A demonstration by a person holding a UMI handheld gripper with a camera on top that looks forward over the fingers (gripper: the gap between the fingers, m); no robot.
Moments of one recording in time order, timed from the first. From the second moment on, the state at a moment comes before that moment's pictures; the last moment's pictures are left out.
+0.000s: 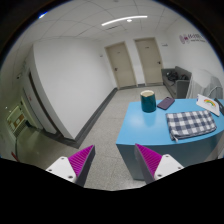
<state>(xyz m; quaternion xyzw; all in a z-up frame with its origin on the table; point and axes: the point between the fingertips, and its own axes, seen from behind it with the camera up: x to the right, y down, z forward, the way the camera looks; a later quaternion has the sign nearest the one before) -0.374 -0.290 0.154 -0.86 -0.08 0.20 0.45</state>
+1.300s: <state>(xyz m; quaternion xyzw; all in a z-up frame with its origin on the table) -0.144 -0.018 0.036 -0.87 -0.08 0.08 0.48</state>
